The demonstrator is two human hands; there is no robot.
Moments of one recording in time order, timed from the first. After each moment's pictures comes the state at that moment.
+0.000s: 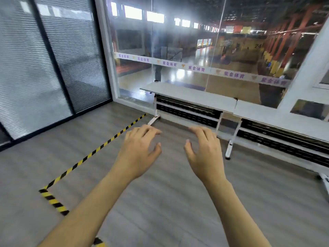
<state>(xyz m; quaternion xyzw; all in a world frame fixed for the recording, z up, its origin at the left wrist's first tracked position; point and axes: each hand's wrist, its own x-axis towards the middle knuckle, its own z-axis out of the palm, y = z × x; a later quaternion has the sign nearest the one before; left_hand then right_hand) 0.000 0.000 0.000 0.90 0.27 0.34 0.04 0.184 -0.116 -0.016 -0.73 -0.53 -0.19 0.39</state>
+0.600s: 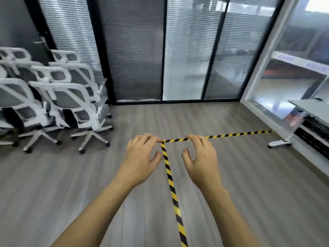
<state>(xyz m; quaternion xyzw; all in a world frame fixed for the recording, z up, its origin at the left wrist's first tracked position) -0.392 -0.079 -0.059 0.68 0.66 0.33 -0.03 -0.192 -0.018 -0.070 -0.47 -0.79 0.07 0.39</state>
